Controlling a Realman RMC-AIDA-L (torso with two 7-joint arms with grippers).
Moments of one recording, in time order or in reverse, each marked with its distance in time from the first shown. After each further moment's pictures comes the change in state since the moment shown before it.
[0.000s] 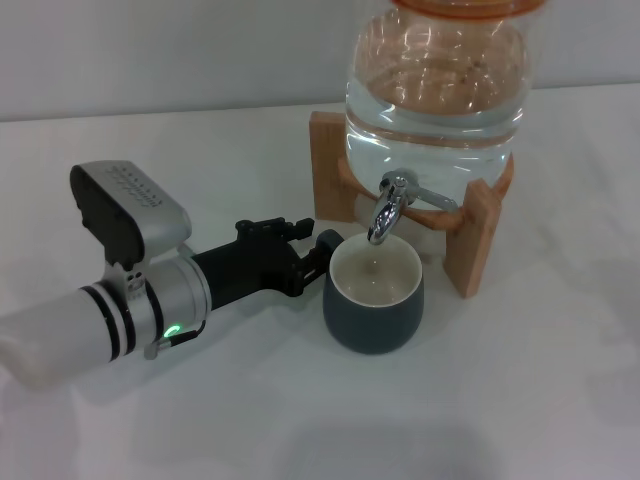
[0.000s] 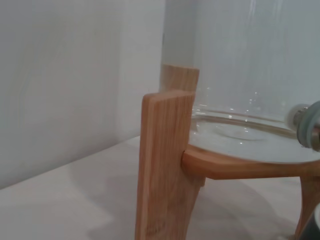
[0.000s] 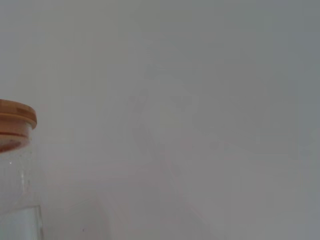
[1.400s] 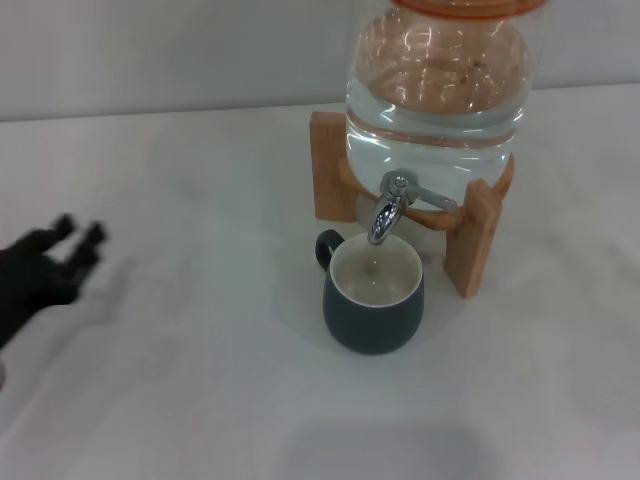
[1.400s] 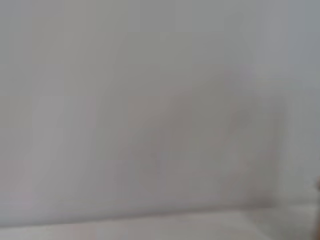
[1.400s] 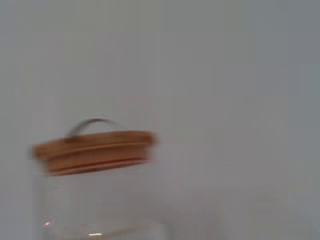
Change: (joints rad) left arm 0.438 0.014 -0.001 0.329 -0.284 -0.317 -0.066; right arm -0.034 -0.004 -0.024 -0.347 -0.240 0.214 0.346
